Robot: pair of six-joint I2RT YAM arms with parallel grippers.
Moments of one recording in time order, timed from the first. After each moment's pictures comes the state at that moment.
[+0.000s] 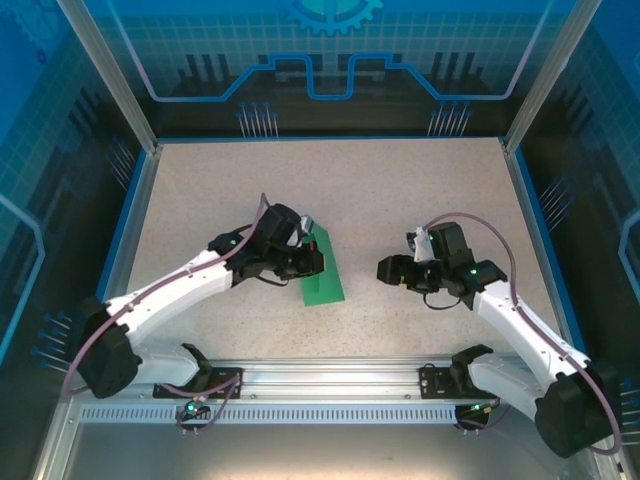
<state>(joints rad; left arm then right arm) -0.69 1.33 1.00 -0.54 0.31 -0.84 0.36 0.99 0.66 -0.58 -0.50 0.58</state>
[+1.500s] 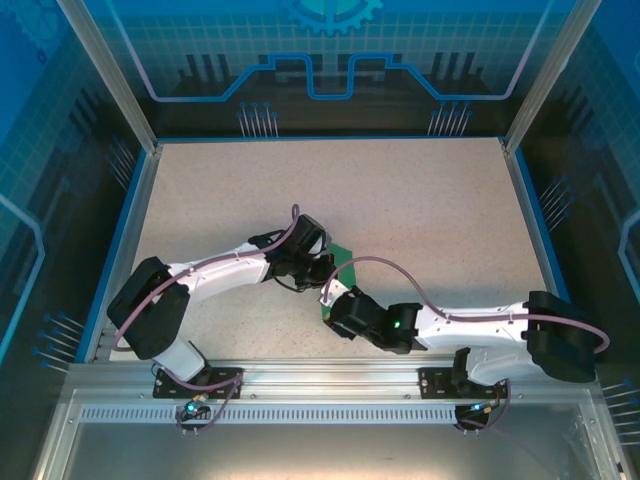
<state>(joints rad) -0.72 1.59 0.98 -0.39 0.38 -0.85 1.25 1.29 0.63 -0.22 0.47 0.18</state>
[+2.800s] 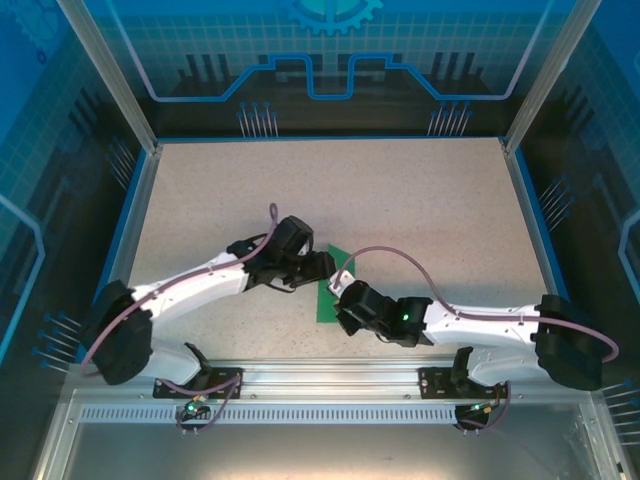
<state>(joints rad) -0.73 1.37 0.91 -0.47 0.17 -0.97 1.15 1.23 0.60 -0.20 0.28 0.30</state>
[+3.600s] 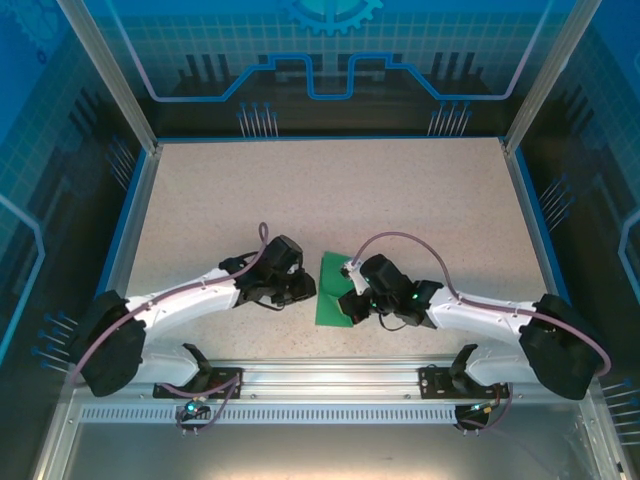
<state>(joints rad) -0.75 1.33 0.75 -0.42 0.20 -1.00 0.86 1.27 0.54 -0.10 -0.22 0.40</state>
